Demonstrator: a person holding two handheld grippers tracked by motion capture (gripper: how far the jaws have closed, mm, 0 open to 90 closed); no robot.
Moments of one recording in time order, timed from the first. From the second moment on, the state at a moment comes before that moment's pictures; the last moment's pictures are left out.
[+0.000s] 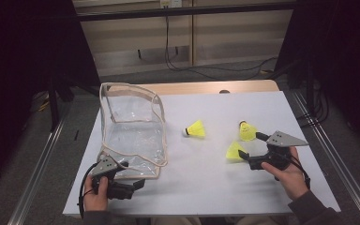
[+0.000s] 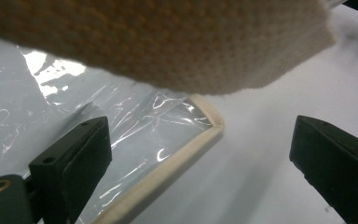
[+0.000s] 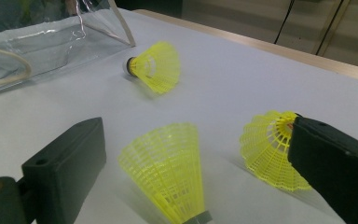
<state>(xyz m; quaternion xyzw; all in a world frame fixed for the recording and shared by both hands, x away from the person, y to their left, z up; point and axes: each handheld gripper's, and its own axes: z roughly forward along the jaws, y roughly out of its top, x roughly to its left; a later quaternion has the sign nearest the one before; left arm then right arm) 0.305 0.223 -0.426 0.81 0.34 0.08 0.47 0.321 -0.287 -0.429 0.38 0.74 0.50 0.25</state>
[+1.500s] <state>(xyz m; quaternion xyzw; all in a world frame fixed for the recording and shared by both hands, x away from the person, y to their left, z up) 0.305 0.223 -0.427 0.81 0.34 0.08 0.47 0.353 -0.256 -0.436 0.42 0.78 0.43 0.16</state>
